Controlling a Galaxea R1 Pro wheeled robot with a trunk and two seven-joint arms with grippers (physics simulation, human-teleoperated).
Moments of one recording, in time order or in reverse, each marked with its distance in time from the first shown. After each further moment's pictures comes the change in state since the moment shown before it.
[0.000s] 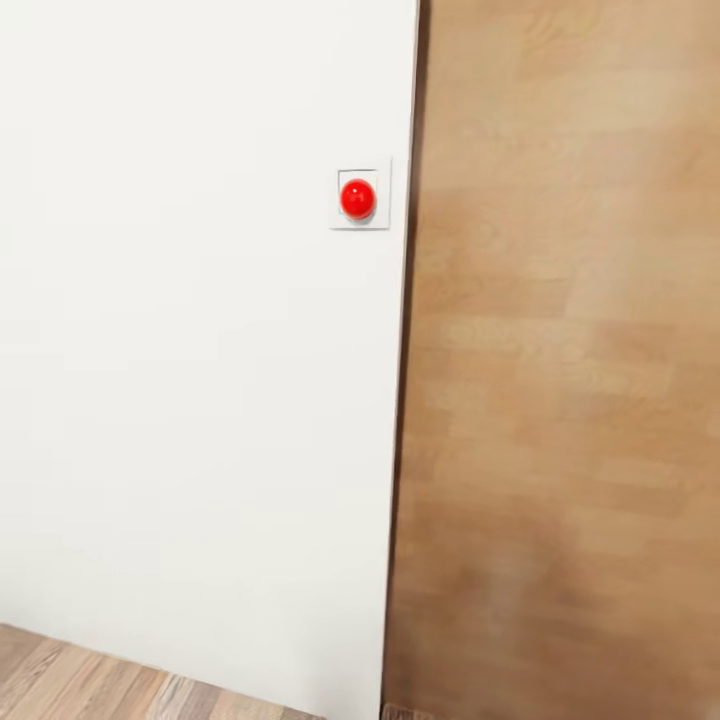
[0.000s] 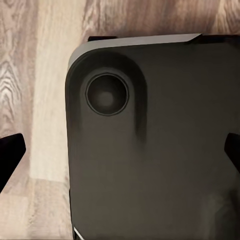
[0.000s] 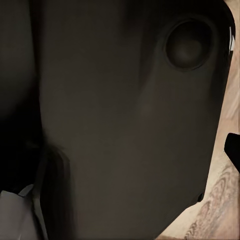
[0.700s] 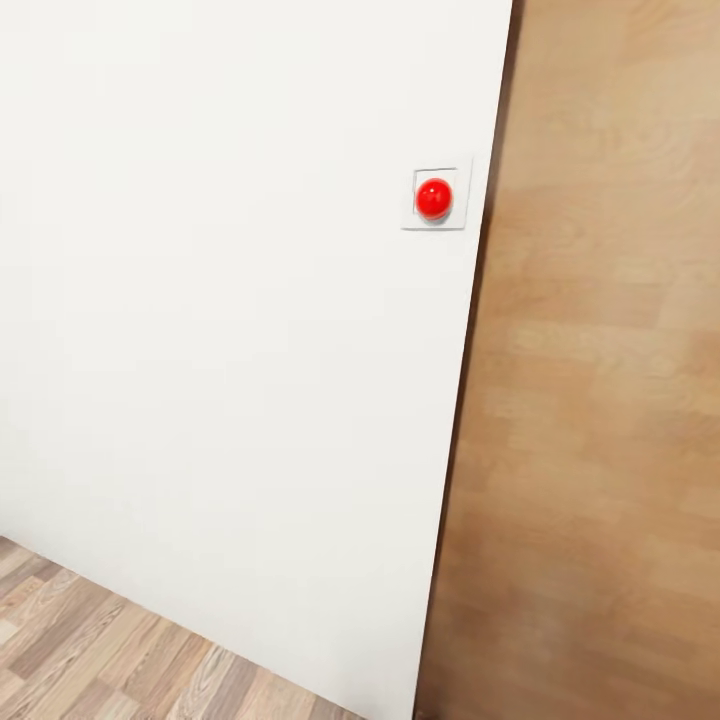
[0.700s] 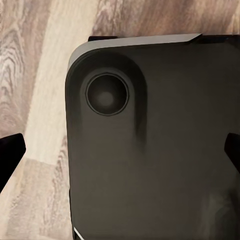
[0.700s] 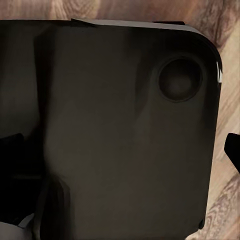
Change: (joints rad) left arm 0.000 0.000 0.001 0.000 0.000 0.000 0.000; right arm 0.000 -0.003 -0.005 0.000 -0.015 -0.100 0.000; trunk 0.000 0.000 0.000
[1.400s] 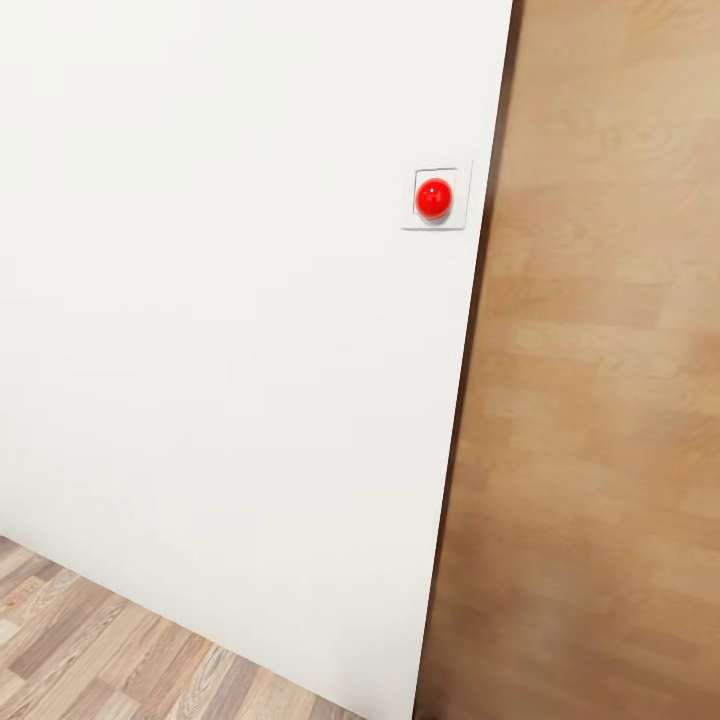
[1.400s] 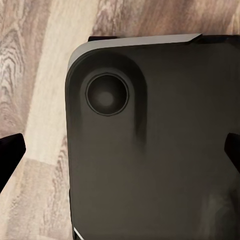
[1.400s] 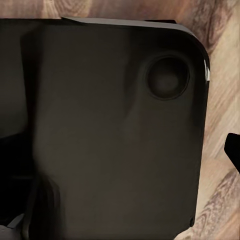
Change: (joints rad) left arm 0.000 0.000 0.000 0.000 0.000 0.000 0.000; right arm 0.000 -0.015 -0.002 0.000 -0.001 0.004 0.001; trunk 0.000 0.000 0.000
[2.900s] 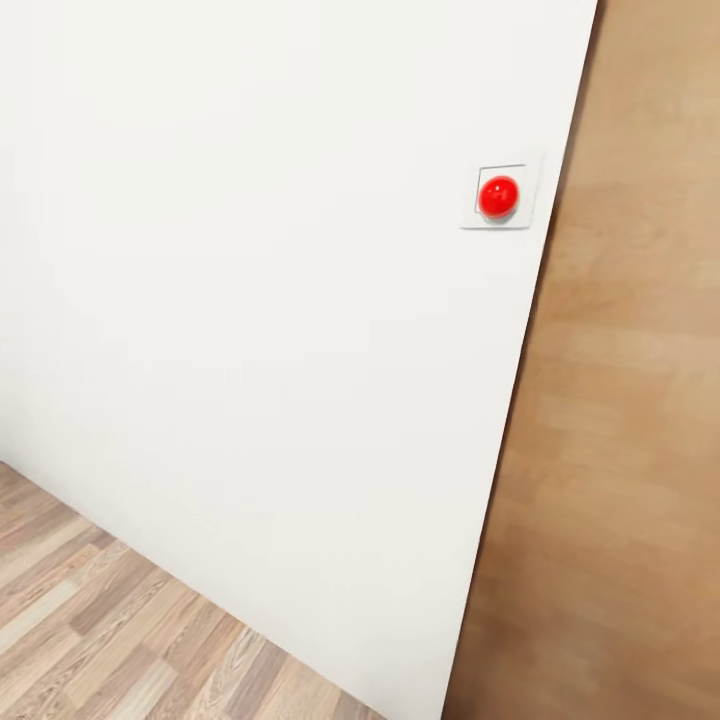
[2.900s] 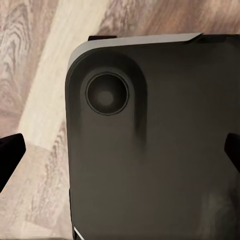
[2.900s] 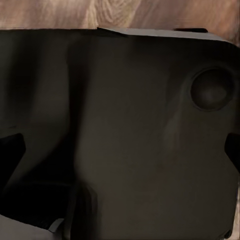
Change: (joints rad) left arm 0.000 0.000 0.000 0.000 0.000 0.000 0.000; right arm -0.001 0.056 -0.003 -0.019 0.005 0.001 -0.006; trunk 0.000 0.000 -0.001
